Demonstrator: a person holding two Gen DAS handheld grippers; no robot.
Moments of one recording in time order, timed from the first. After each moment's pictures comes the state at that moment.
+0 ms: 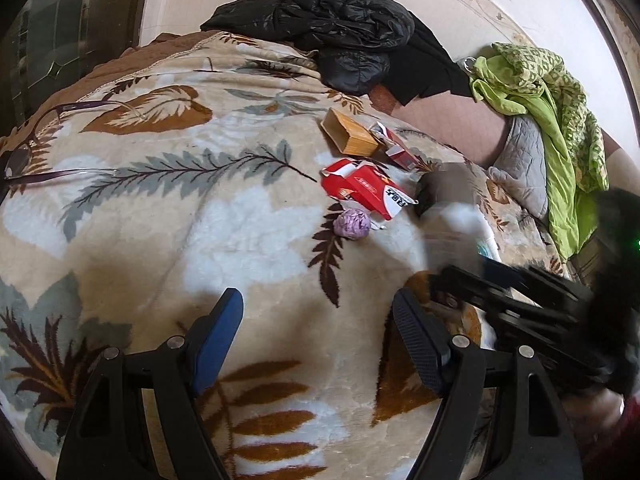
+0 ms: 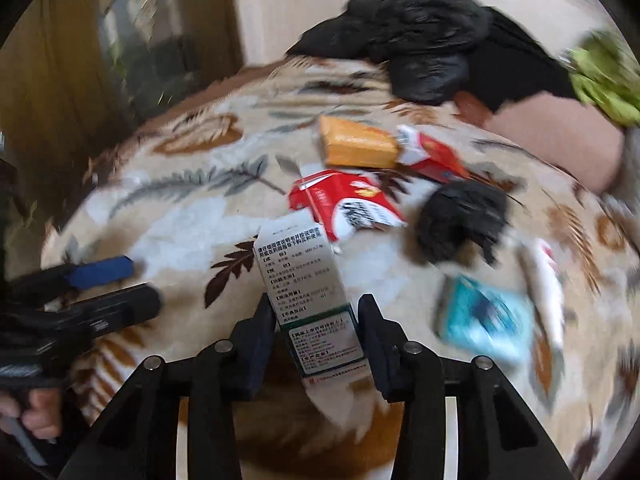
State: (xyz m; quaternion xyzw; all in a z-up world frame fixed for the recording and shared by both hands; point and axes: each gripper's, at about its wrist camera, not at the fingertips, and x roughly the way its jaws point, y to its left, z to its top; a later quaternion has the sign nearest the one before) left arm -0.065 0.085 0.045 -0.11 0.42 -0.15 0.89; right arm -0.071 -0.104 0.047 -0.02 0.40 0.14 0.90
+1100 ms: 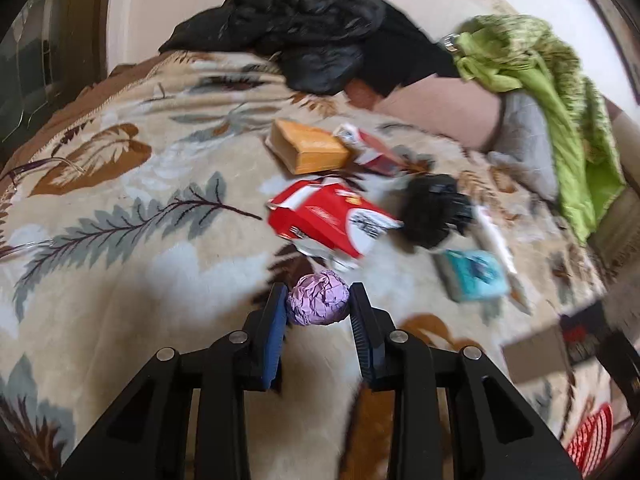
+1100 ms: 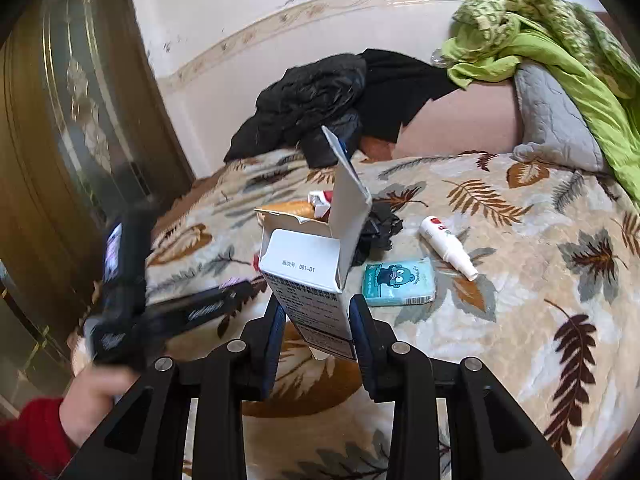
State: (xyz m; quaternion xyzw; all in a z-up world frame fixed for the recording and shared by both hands) left arm -0.025 0.025 0.046 -0.05 0.40 -0.17 0.90; right arm -0.155 -0.165 0.084 0.14 0.28 0.06 0.95
